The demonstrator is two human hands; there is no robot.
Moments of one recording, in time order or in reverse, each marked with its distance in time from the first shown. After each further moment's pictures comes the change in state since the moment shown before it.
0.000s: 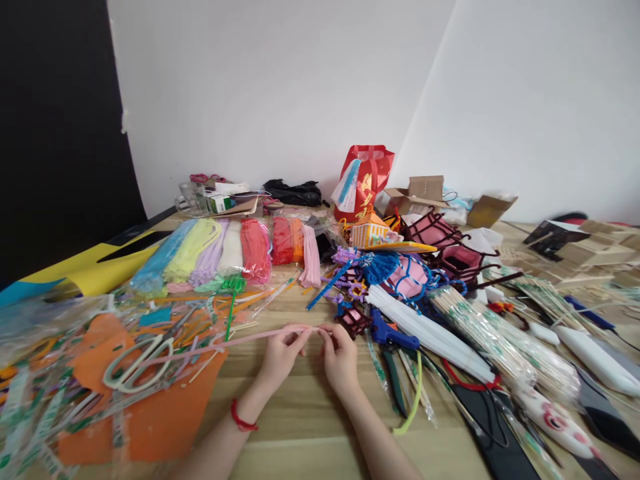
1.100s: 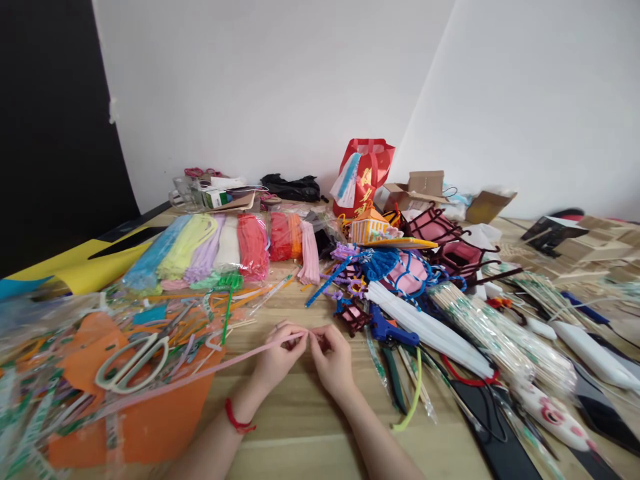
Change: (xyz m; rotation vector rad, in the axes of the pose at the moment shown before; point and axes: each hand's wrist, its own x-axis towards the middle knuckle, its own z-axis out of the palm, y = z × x) left_hand -0.002 -0.001 -0.013 0.404 -0.009 0.352; right_hand -0.007 -0.012 0.005 -0.094 -0.087 -0.081
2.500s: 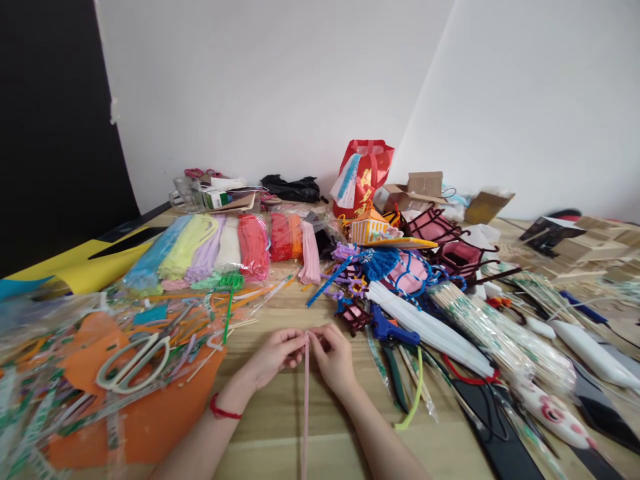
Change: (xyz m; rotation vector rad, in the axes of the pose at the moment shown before) left_hand 0.007 0.003 -0.015 -0.878 -0.442 -0.851; right_hand 0.001 0.010 0.000 0.031 -0.046 -0.038
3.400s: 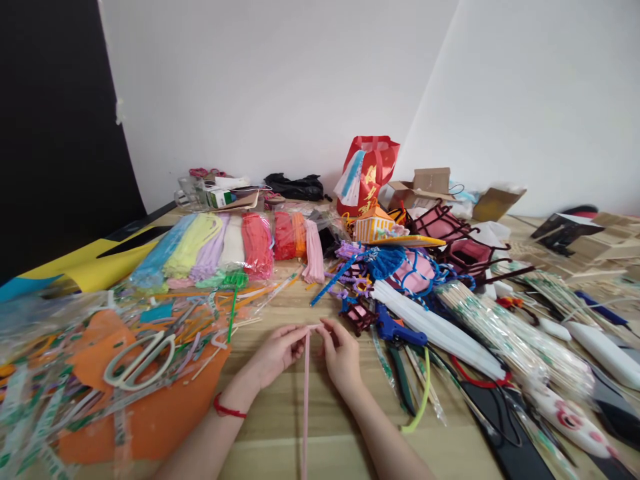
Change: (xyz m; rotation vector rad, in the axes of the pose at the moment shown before) left_hand 0.006 -0.004 -0.002 -0.217 0.051 0.079; right_hand 0.001 0.004 0.003 0.129 0.078 0.234
